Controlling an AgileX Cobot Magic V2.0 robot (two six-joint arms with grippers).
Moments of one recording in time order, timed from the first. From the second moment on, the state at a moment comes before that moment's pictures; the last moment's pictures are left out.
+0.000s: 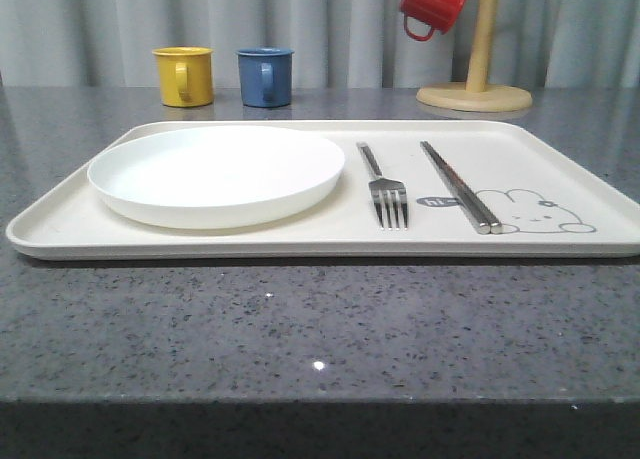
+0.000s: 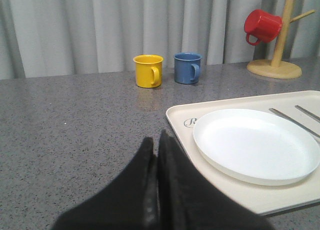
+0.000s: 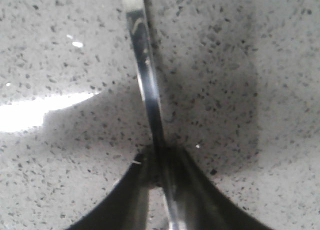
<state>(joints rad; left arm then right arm) -0.27 0.08 -0.35 0.04 0.40 -0.01 -0.26 1.88 -1.57 -0.05 1.20 -0.03</state>
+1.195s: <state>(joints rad) -0.27 0.08 -0.35 0.04 0.40 -0.01 0.33 1.75 -1.56 -0.03 1.23 0.36</state>
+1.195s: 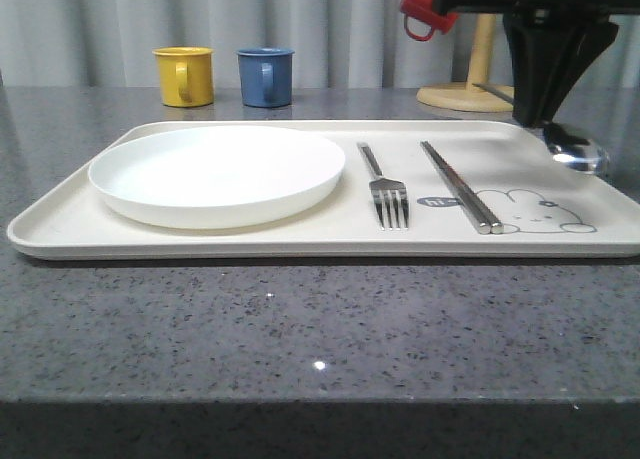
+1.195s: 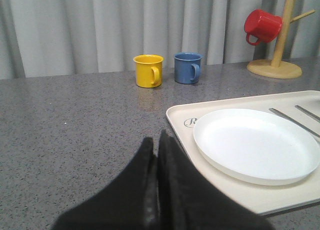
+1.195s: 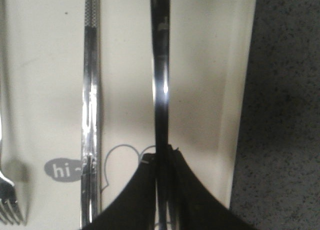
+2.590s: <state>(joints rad) -0.27 0.08 -0.35 0.04 0.40 -0.01 0.33 1.78 -1.56 -0.08 1.22 0.40</state>
